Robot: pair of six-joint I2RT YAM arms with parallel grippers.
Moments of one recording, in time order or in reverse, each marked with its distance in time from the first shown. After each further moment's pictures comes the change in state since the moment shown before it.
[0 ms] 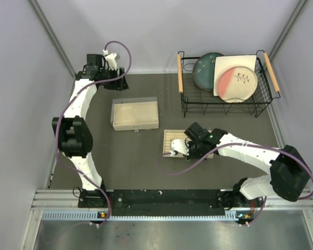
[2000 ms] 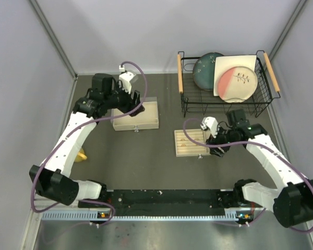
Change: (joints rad) left arm -0.304 -0.536 -0.406 0.014 0.008 0.060; right arm -0.566 -0.281 0.020 -0.158 -0.396 0.028
